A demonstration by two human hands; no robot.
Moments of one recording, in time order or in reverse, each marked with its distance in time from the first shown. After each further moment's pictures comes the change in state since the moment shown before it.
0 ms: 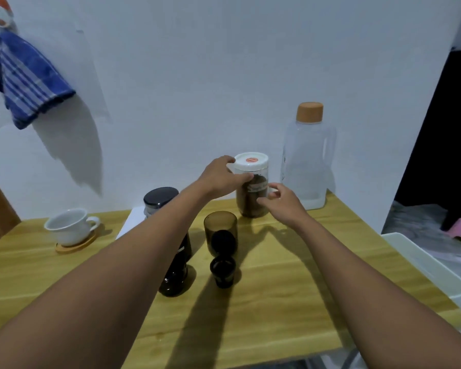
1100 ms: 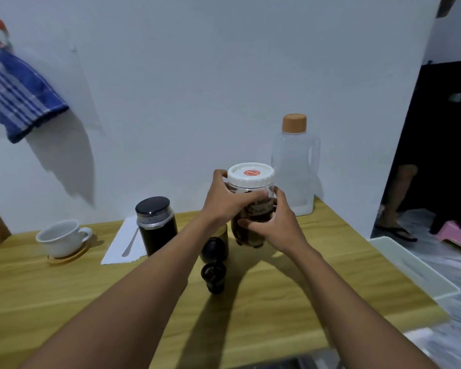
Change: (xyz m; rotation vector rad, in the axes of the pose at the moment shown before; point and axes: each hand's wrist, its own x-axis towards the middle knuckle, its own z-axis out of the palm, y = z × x) left_hand -0.034 0.002 0.043 -0.455 0.101 0.110; right_hand -0.055 0.006 -0.005 0.061 0.097 -0.223
